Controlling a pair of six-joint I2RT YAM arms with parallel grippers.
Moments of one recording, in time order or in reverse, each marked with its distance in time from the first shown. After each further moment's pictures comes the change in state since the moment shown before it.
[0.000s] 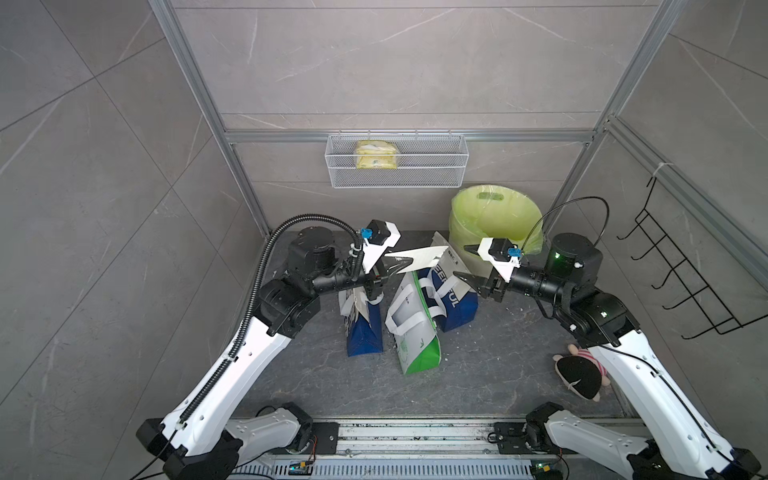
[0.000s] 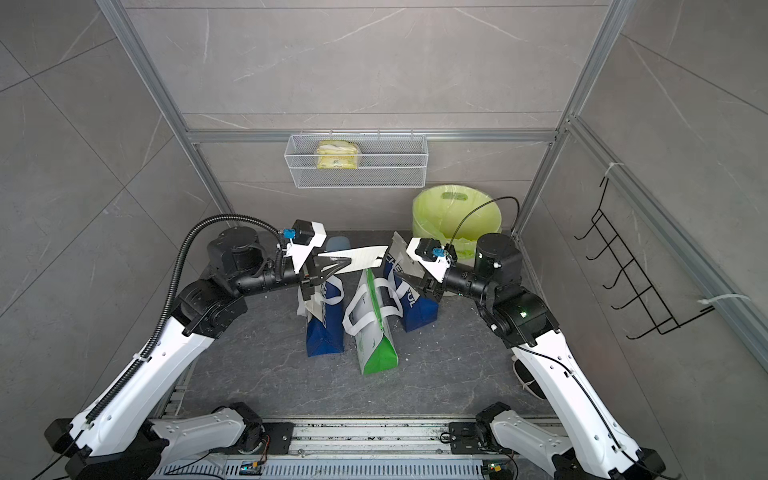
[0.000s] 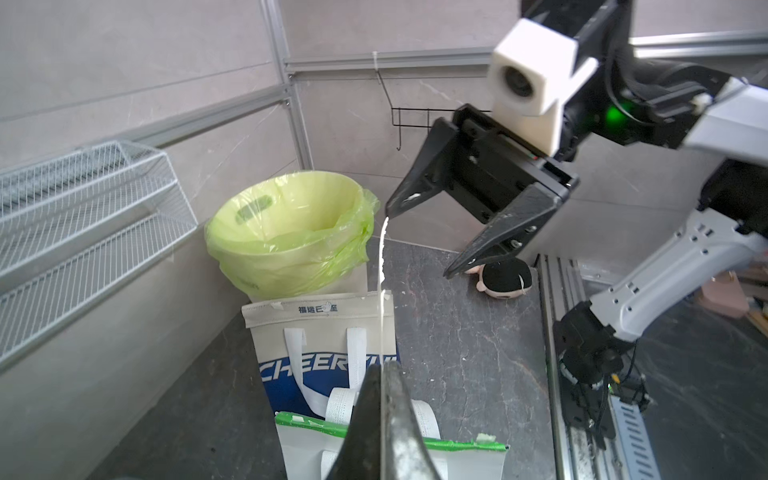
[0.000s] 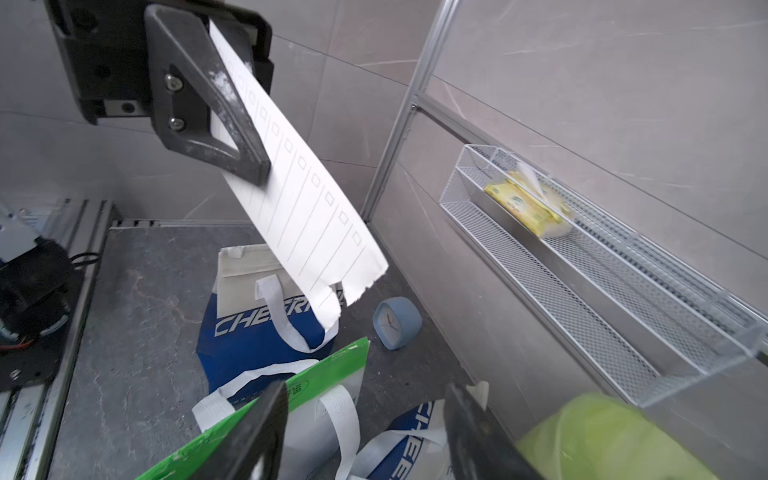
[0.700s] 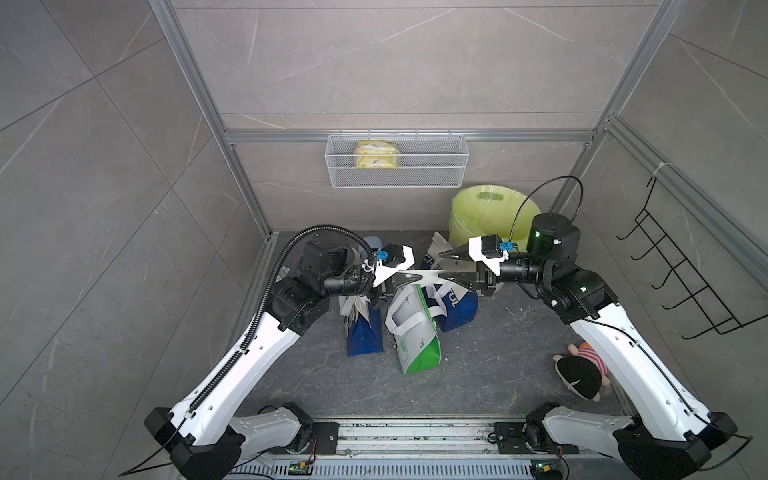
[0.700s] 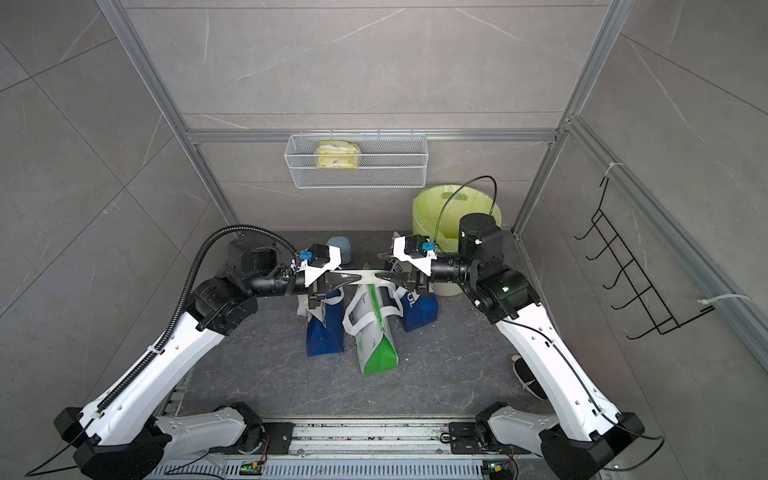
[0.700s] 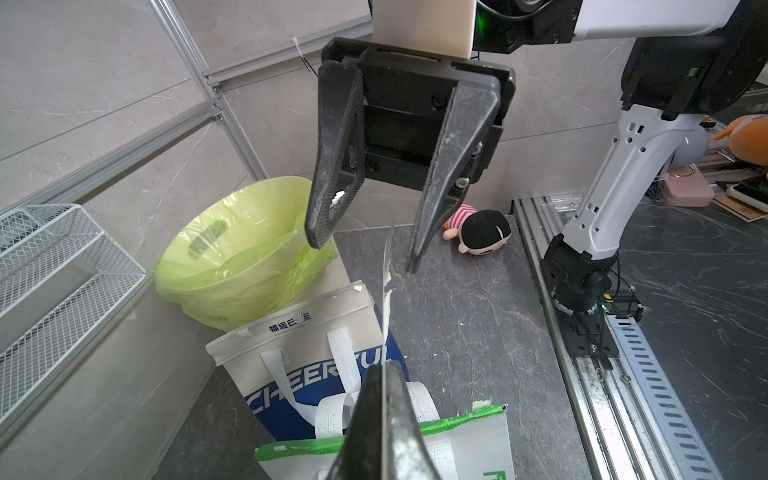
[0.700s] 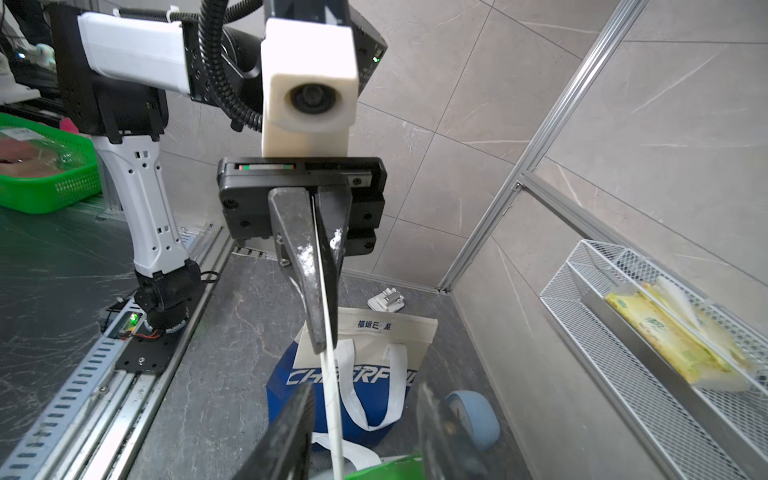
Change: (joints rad) left arm -0.029 0.052 -0.010 -0.032 0.084 0.201; right arm 0.029 0.149 0.141 0.008 -0.307 -0.006
